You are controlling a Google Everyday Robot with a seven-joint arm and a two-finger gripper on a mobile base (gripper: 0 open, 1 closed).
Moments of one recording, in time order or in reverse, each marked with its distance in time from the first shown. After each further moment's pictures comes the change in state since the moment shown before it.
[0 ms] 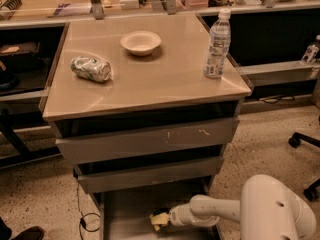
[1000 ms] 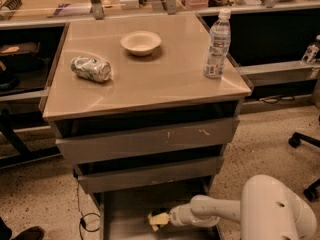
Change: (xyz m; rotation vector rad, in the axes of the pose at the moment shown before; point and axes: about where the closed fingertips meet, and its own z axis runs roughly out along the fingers) arm 0.000 0.000 0.000 0.000 0.000 0.000
